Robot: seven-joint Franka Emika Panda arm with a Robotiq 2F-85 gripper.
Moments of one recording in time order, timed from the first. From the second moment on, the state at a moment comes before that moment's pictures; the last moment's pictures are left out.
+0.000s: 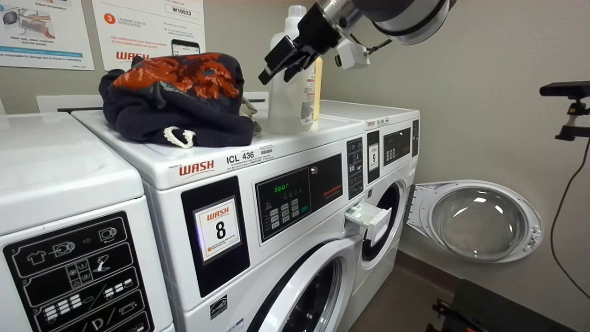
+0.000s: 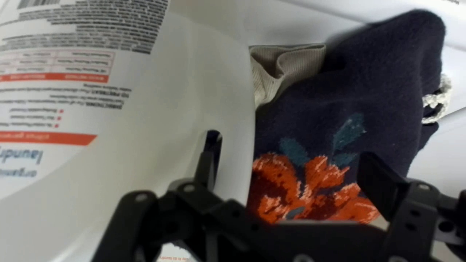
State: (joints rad) arm 0.17 -0.36 -0.09 -2.32 0.15 2.81 -0.35
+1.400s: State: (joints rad) arm 0.32 -0.24 -0.23 -2.24 0.28 2.94 -0.50
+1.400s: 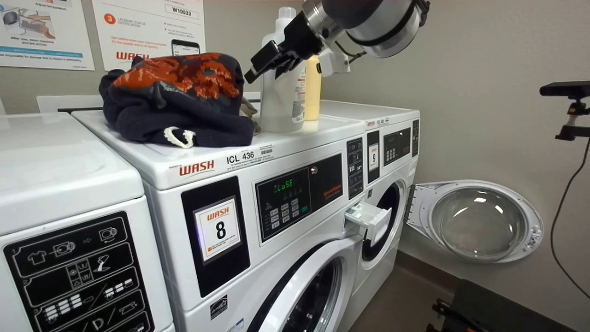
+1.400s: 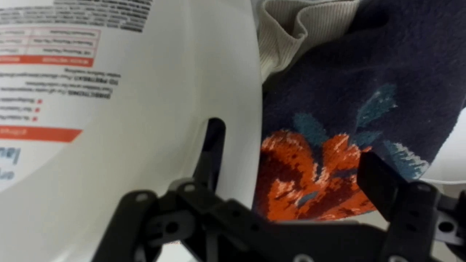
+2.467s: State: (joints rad) arm 0.45 -0.22 -0.37 -2.20 0.48 2.93 -0.64
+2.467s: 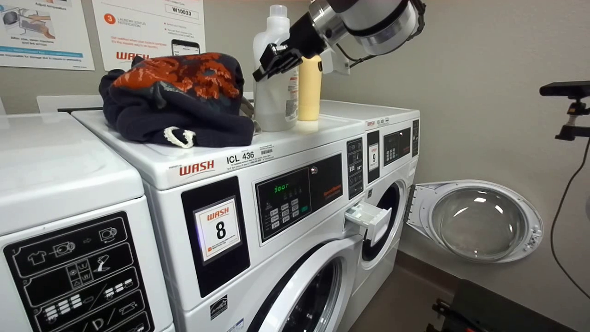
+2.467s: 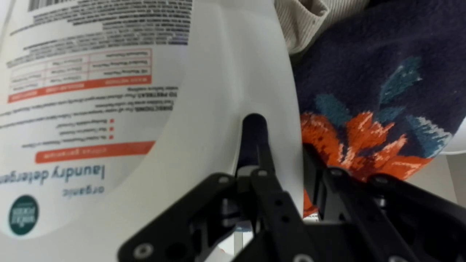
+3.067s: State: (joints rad) arm 0.29 -0.24 -0.23 -2.21 0.16 2.87 -0.31
